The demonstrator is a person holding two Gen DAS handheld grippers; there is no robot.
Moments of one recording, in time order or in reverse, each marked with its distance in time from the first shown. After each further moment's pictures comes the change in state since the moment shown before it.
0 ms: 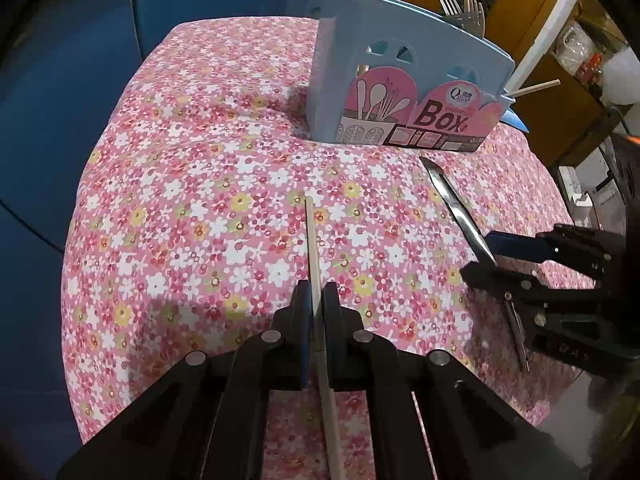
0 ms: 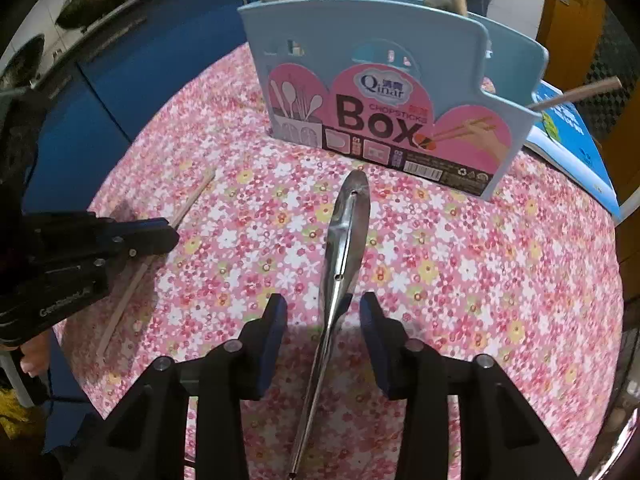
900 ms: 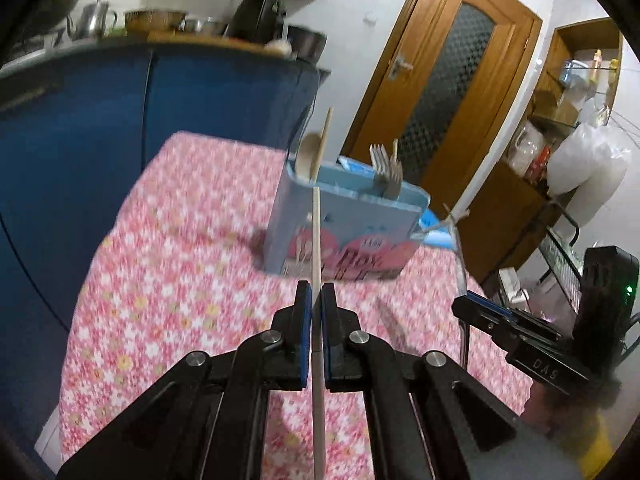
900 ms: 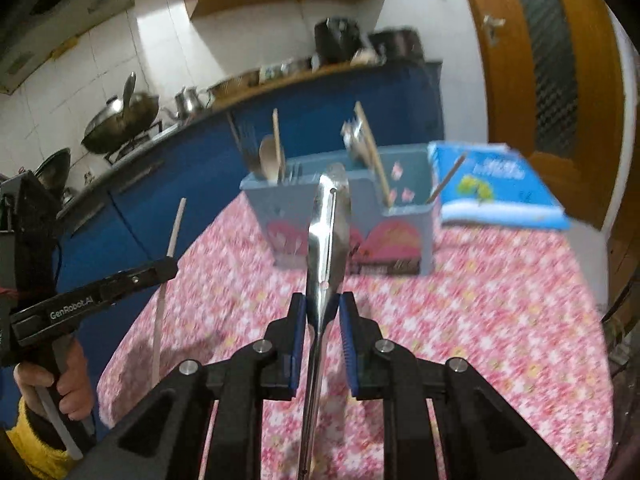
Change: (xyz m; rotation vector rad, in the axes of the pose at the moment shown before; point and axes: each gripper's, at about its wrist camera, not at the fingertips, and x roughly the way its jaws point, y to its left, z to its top) left arm -0.099 -0.007 -0.004 -0.078 -0.471 -0.155; right arm -0.098 -0.028 -0.039 0.176 -0.531 0.056
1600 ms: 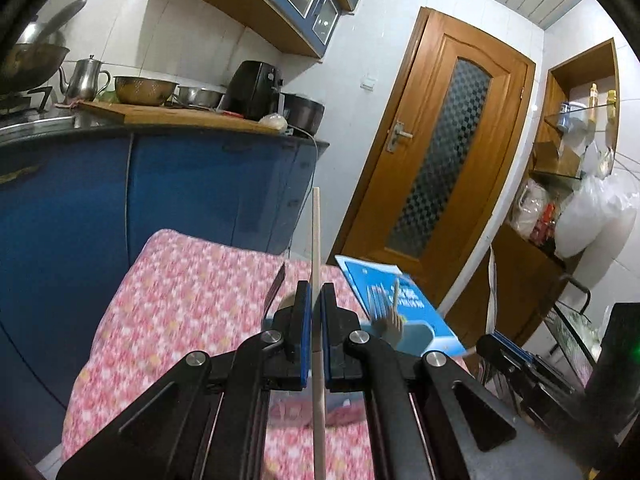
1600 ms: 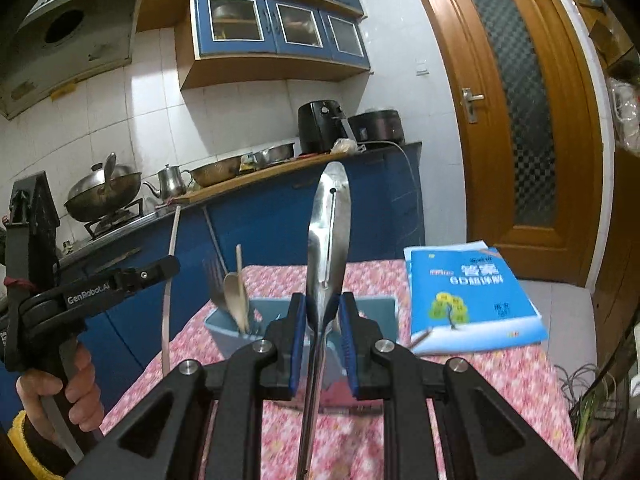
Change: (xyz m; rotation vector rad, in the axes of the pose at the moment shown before) left arm 0.043 -0.014 0.097 0.002 -0.248 0.009; right arm 0.009 -0.018 0.072 -0.020 -0.288 -0.072
